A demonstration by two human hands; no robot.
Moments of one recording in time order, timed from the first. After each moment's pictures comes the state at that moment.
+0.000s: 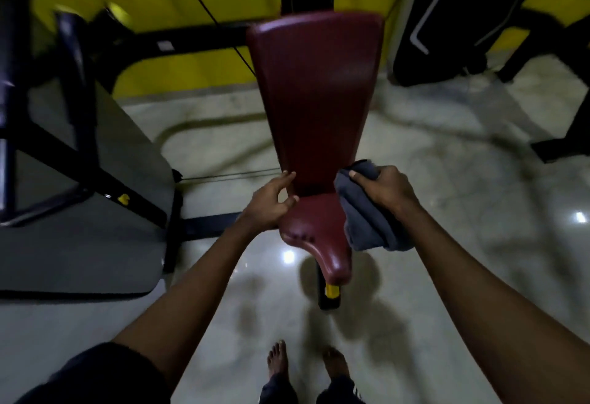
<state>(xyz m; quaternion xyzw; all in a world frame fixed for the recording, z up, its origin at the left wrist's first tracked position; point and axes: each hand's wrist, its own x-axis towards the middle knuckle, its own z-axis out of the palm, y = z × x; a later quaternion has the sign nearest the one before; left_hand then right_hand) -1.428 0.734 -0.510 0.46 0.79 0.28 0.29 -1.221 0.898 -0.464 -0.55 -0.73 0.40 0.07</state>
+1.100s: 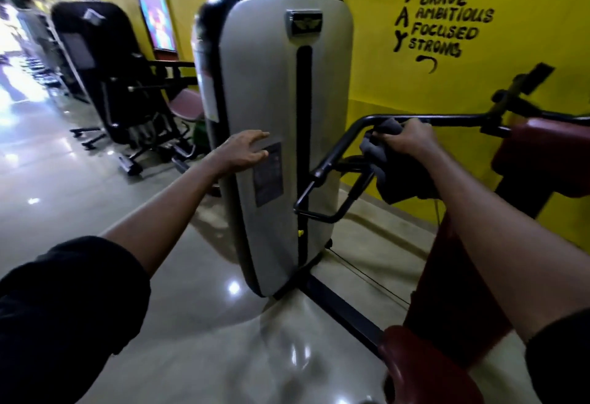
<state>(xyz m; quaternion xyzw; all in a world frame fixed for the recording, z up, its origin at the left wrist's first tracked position) -1.487 0.366 -0.117 0.19 0.95 0.22 -0.08 -1.446 0.738 -0.085 -0.14 -0.95 0.27 0.12</state>
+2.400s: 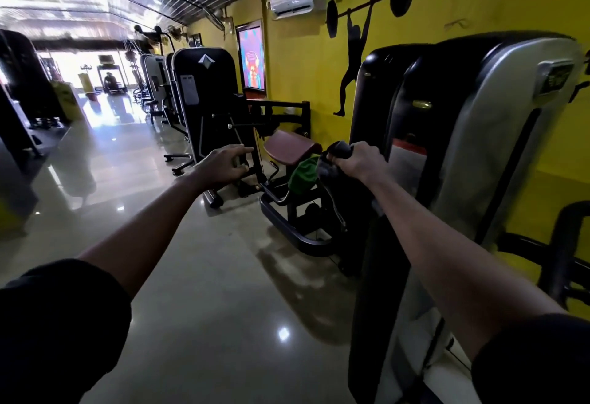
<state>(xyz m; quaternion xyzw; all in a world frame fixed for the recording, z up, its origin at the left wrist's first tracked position) -1.732 -0.133 -0.068 0.10 0.96 0.19 -0.18 -1.773 0.191 -0.058 0.04 -0.94 0.32 0.11</state>
